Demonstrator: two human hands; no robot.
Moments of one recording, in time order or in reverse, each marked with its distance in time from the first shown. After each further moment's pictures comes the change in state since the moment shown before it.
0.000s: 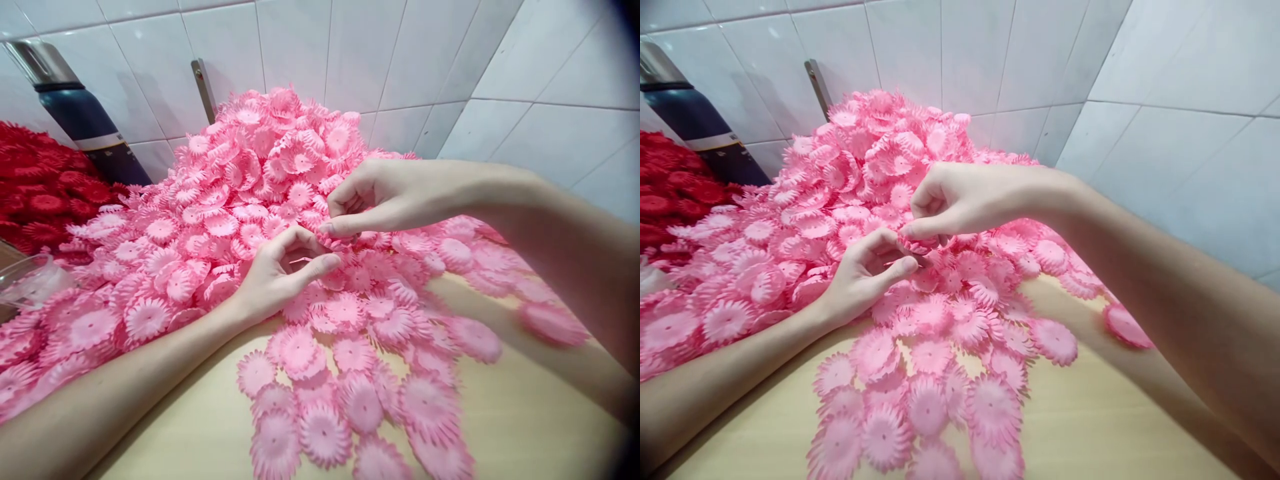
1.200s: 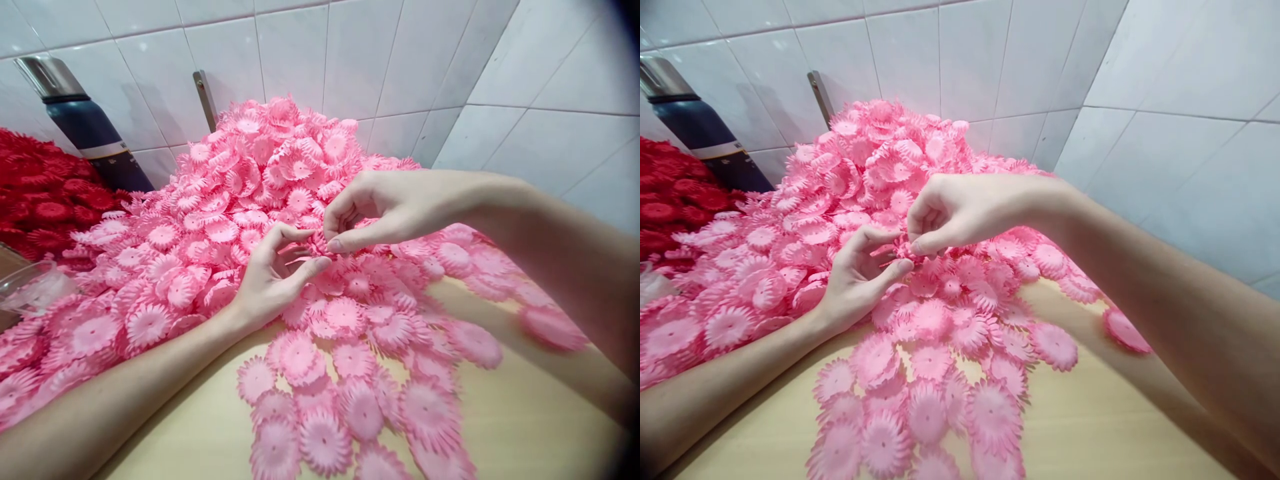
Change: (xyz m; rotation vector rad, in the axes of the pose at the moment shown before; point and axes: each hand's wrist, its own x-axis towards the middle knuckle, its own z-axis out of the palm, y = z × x) left_hand 0.002 -0.007 0.001 -0.019 0.156 0.141; right_hand 0.000 0.003 -0.003 0.090 -0.132 -0.005
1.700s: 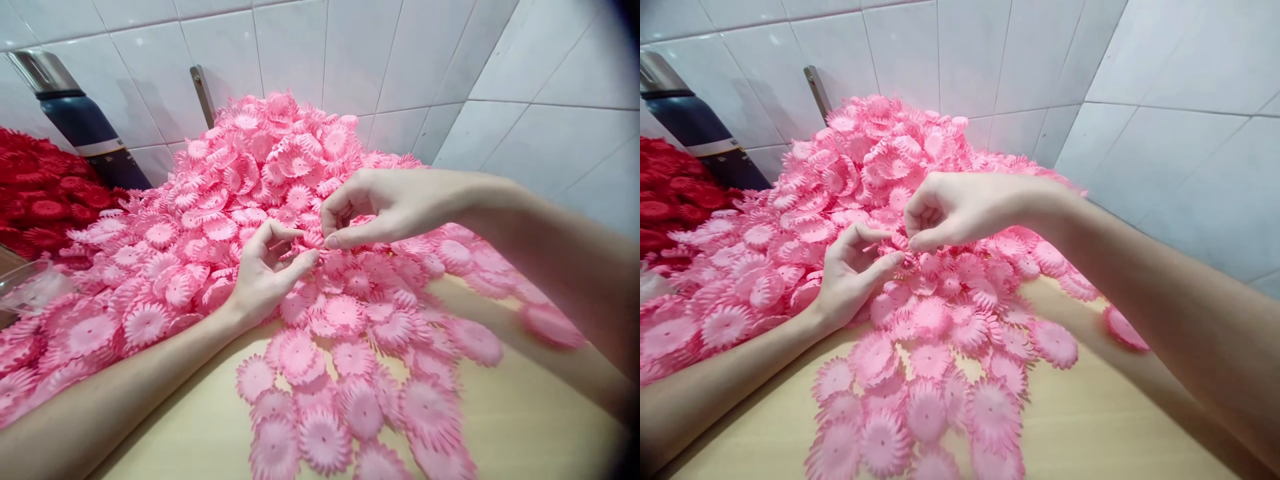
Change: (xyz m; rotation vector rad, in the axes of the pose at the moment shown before) left_hand 0.001 0.004 -0.002 0.032 0.101 -0.034; right_hand 0.001 0.004 0.001 0.007 0.028 -0.048
